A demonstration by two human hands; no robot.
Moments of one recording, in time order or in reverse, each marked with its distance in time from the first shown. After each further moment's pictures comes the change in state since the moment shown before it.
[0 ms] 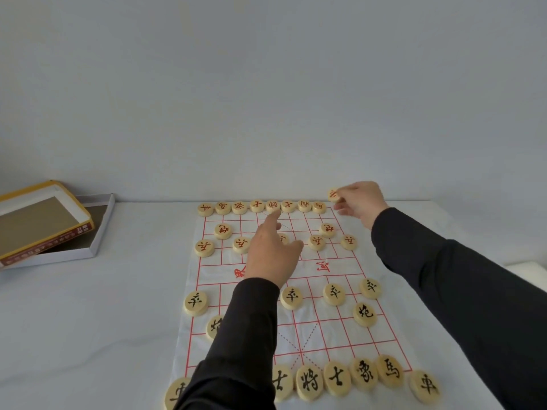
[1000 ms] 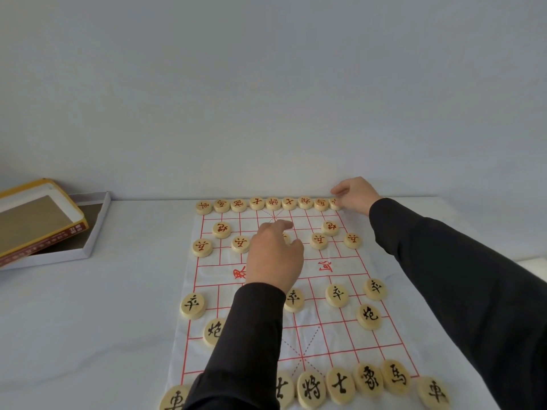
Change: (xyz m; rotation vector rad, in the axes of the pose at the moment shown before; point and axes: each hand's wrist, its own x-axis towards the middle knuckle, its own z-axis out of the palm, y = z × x) left_hand 0.001 0.000 0.006 0.158 0.040 0.016; right_hand 0.059 0.026 0.003 -0.618 -0.102 -0.283
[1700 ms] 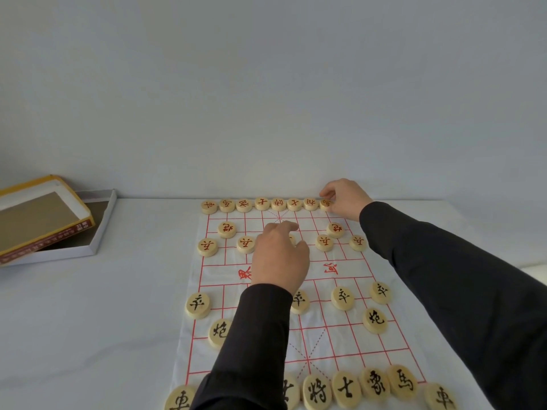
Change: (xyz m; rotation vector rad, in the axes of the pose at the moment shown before) left_hand 0.003 -0.004 0.003 0.044 0.024 0.020; right_hand -0.004 -0.020 0.016 -0.236 -0.027 -0.228
